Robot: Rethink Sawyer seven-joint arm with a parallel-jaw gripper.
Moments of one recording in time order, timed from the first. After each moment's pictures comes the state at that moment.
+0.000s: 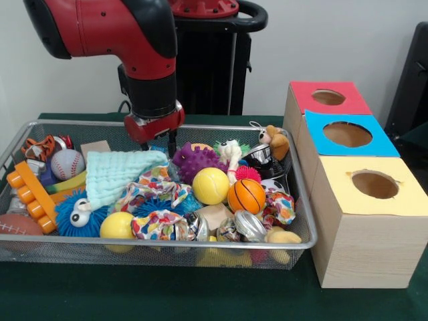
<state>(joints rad) -0.76 -0.52 0.38 1.83 -0.73 0.42 1.18</state>
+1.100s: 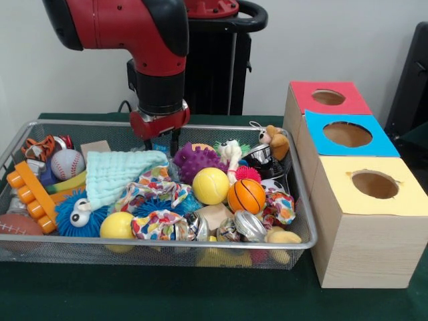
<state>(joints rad) -0.63 -0.54 0.24 1.83 -0.67 0.34 1.18</state>
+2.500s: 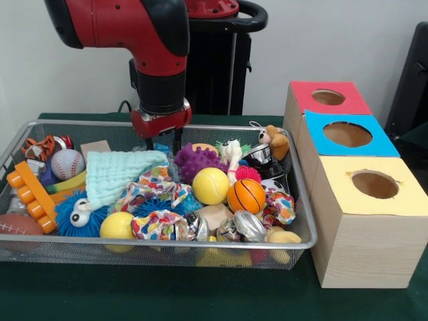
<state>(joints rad) -0.61 -0.53 0.20 1.84 -0.57 0.33 1.18</state>
